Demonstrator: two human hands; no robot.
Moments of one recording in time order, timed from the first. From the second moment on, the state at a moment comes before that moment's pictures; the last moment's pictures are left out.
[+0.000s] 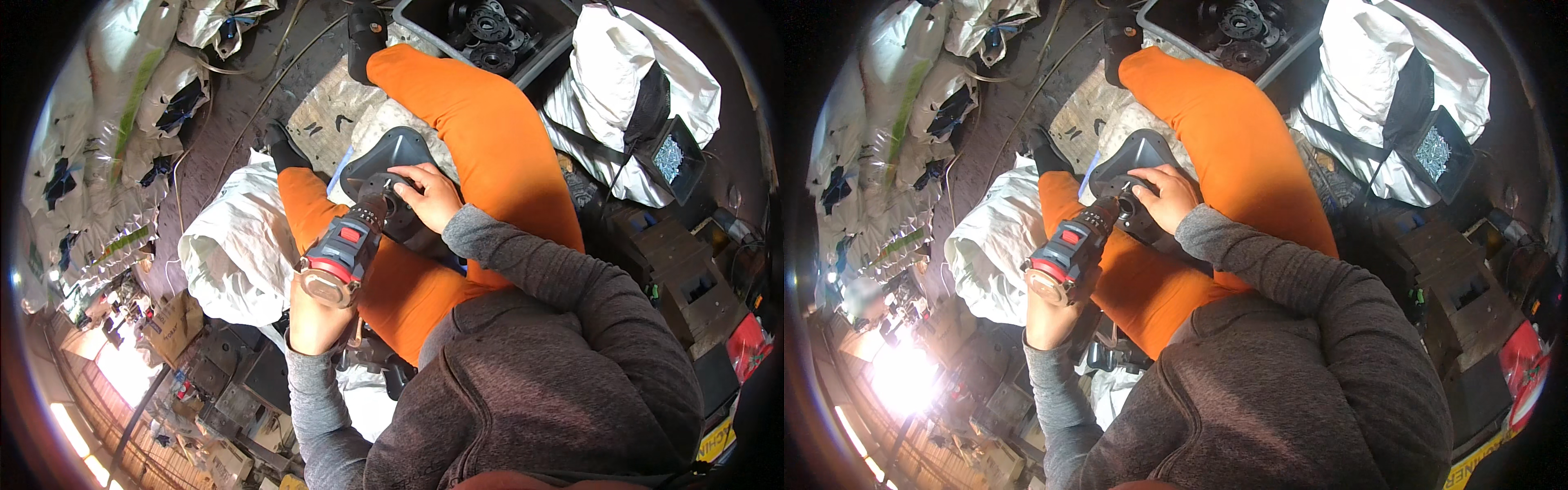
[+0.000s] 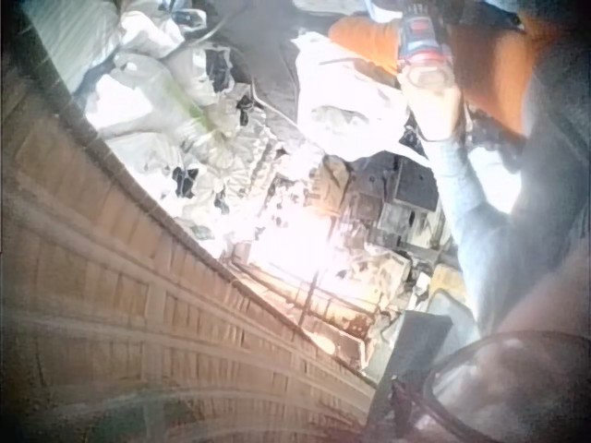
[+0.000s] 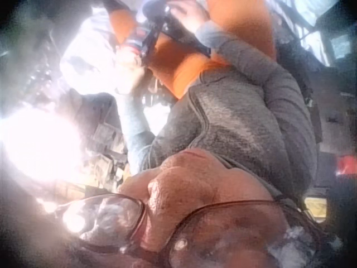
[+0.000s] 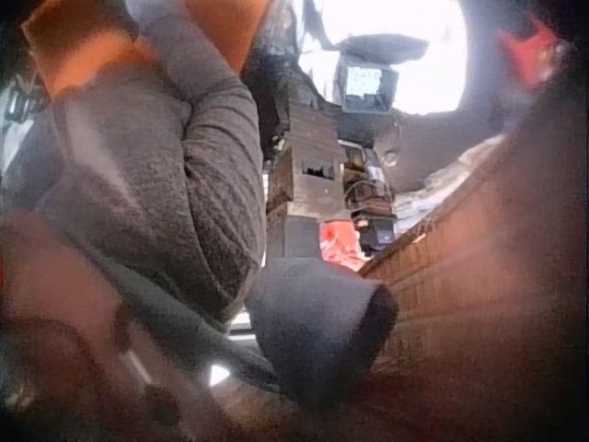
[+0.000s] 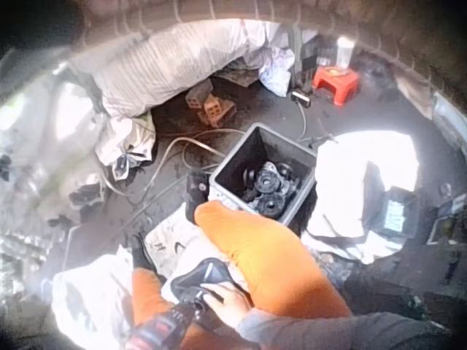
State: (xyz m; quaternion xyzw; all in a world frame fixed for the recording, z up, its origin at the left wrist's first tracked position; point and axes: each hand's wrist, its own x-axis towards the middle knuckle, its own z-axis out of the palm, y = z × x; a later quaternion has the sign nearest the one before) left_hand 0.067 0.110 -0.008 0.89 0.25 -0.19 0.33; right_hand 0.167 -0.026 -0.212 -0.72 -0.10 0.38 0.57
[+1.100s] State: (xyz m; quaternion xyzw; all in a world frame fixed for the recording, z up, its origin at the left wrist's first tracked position) left_hand 0.023 0.065 0.002 0.90 0.24 -0.09 0.35; right_hand 0.178 -0.025 -0.231 -0.67 -0.10 0.44 0.59
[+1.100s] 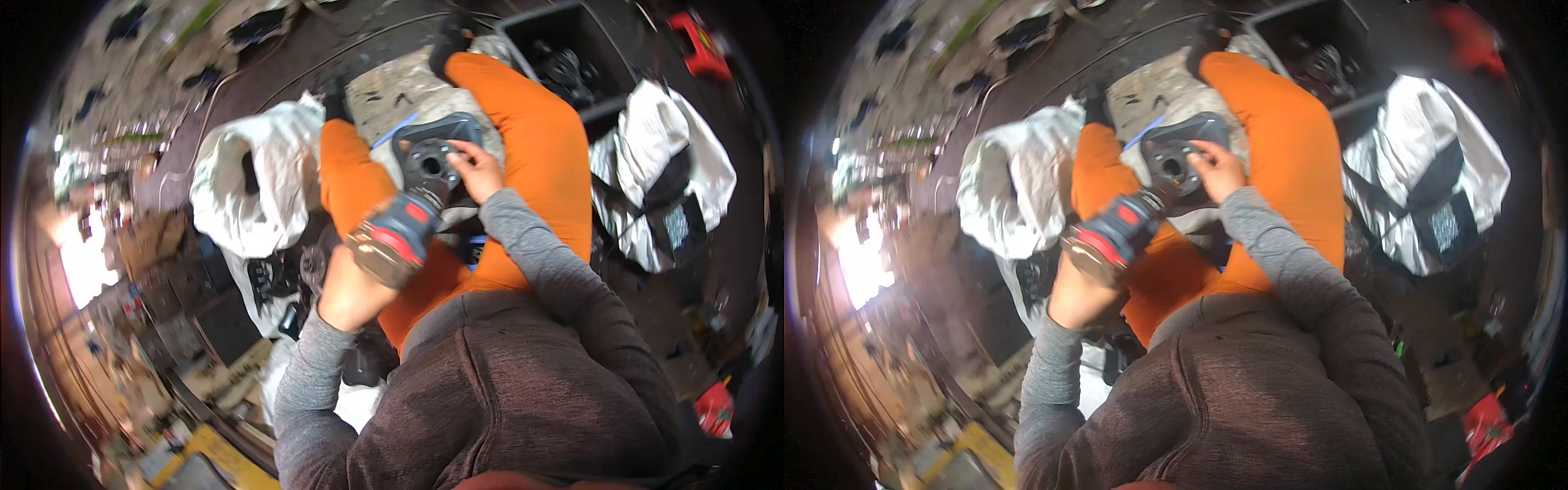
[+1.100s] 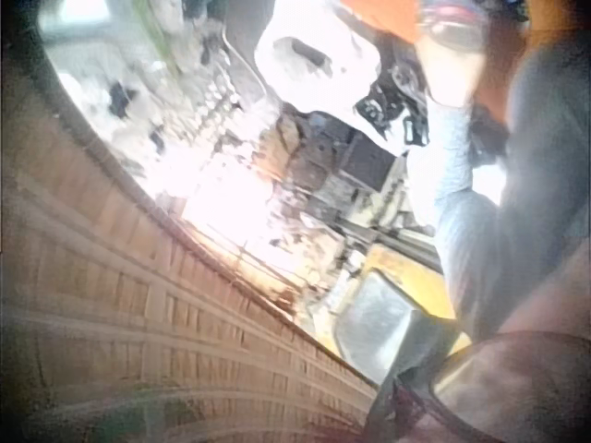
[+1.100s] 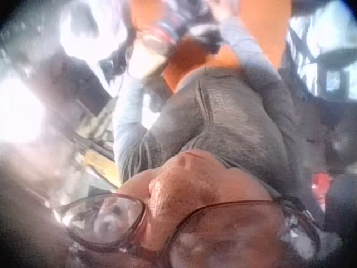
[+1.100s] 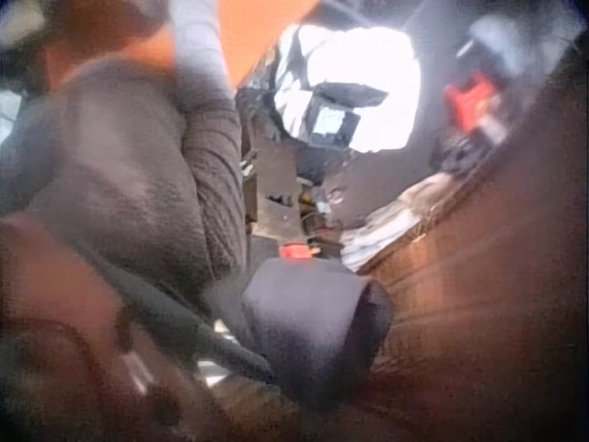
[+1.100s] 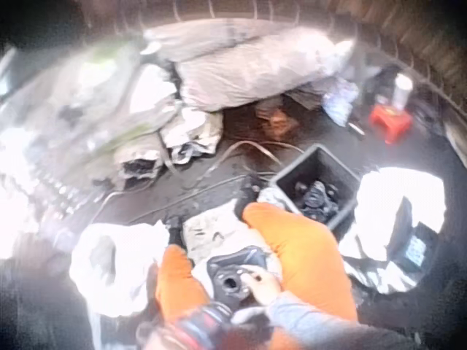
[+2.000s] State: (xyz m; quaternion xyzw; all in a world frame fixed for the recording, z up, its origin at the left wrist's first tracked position) left_hand -0.434 -0.006 -0.067 0.58 0.72 0.07 0.39; right_hand 0.191 -0.032 -0.161 -0.62 -0.22 0.53 0.54
